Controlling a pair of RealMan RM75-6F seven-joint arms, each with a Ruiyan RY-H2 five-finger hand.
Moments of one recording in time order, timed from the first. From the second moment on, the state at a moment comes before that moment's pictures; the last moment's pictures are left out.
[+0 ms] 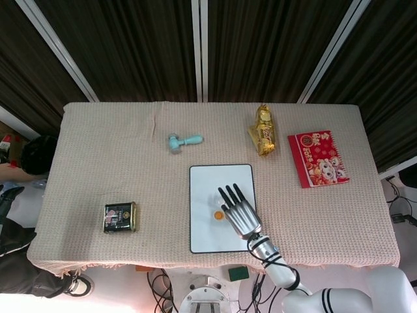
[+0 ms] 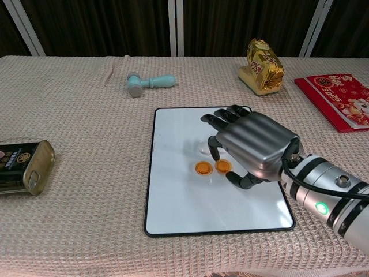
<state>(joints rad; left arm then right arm) 0.02 -0.90 0.01 -1.72 1.58 1.59 -0.15 0.56 -1.83 0.02 -1.53 -1.26 1.16 -0.92</state>
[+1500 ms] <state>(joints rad) 0.03 -0.89 0.01 -1.72 1.58 1.59 -0.16 0.57 -1.84 0.03 -1.51 -1.26 1.14 -0.95</state>
